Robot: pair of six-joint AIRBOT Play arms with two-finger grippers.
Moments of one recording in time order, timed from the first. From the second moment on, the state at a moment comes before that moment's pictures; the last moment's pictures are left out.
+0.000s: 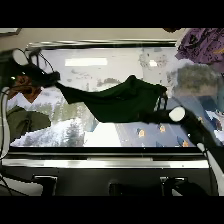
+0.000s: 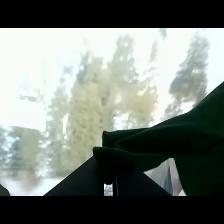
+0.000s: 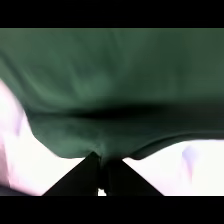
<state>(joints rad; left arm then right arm) -0.04 -1.68 1.98 1.45 -1.44 -1.77 0.21 -1.12 0.94 -1.04 0.85 1.61</state>
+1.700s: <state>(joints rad) -0.02 -1.75 1.93 1.55 -1.06 -1.81 0.18 -1.72 1.94 -1.68 1.09 1.85</state>
